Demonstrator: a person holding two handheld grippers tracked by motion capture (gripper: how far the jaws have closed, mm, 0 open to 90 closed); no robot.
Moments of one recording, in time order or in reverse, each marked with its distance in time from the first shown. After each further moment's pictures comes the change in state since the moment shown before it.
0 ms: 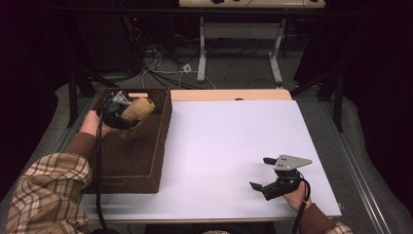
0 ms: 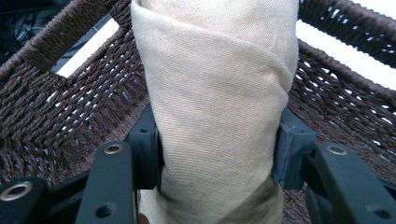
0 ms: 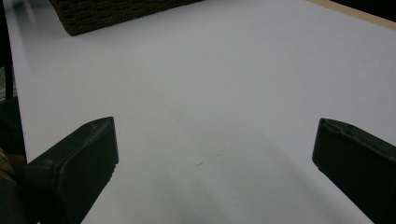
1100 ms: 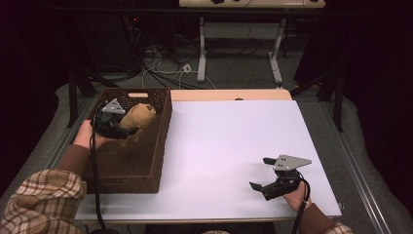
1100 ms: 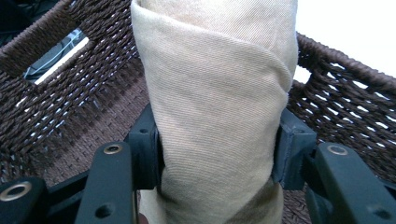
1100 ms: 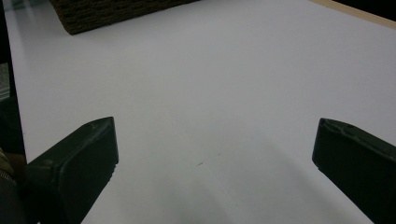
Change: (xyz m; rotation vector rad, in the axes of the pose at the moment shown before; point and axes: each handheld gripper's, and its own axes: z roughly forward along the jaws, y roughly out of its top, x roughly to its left) left arm -0.024 -0.019 -0.026 -0.103 -0.077 0.009; right arm 0.000 0.000 0.001 0.003 0.000 -0.002
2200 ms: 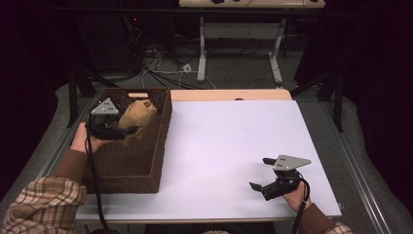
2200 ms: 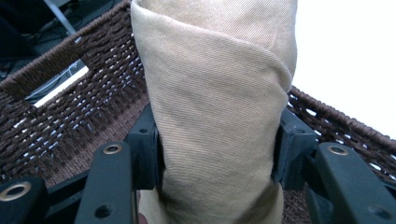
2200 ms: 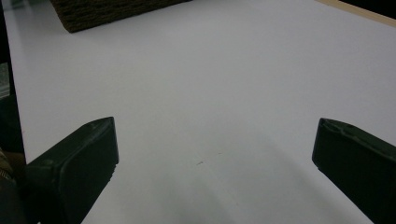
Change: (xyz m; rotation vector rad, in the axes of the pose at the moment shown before) left arm -0.010 -0.001 -0.019 -0.145 -0.023 -0.030; right arm 0.000 0.000 0.001 0.009 0.001 -0.003
